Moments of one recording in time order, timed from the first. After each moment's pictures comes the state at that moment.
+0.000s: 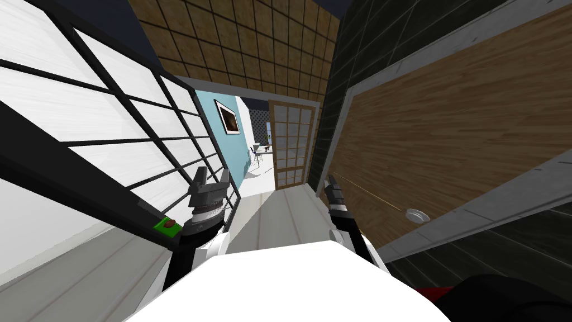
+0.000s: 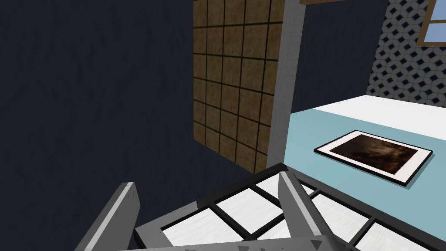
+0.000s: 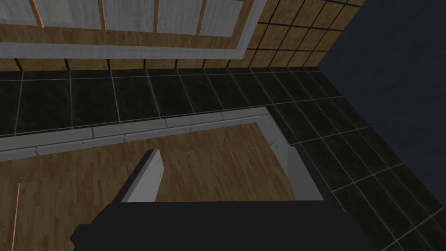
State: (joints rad) arm 0.54 -0.01 -0.06 -2.22 0.02 -0.35 0.06
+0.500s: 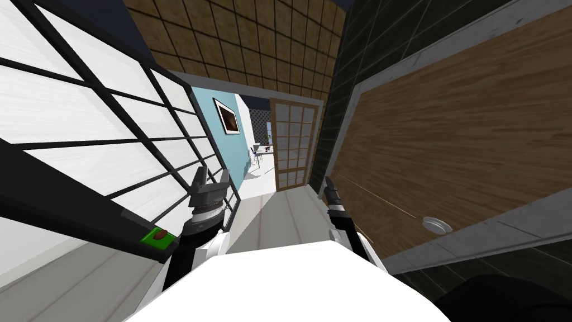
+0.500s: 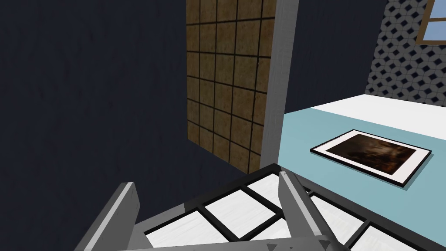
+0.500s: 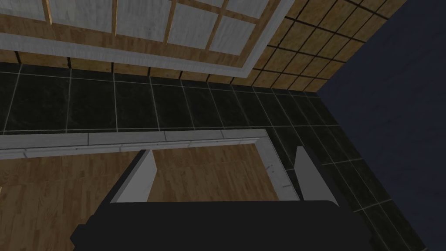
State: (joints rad) arm 0.51 -0.04 -0.07 -2.13 0.06 -0.39 0.13
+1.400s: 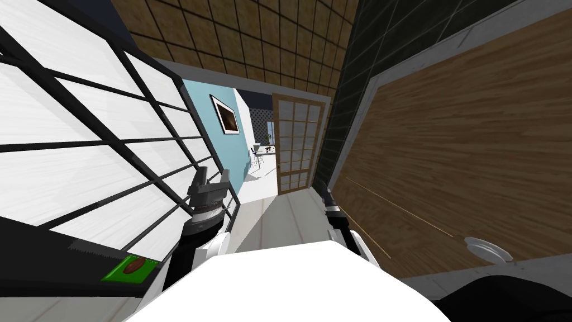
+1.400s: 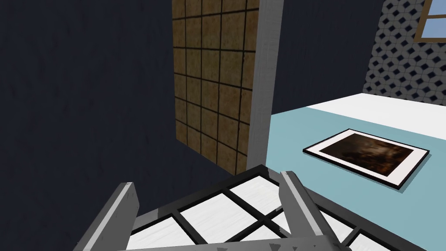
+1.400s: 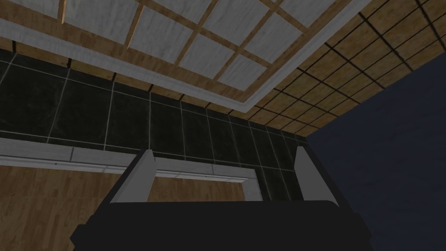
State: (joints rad) arm 0.44 -0.07 -0.10 -1.94 0.14 -0.46 0.26
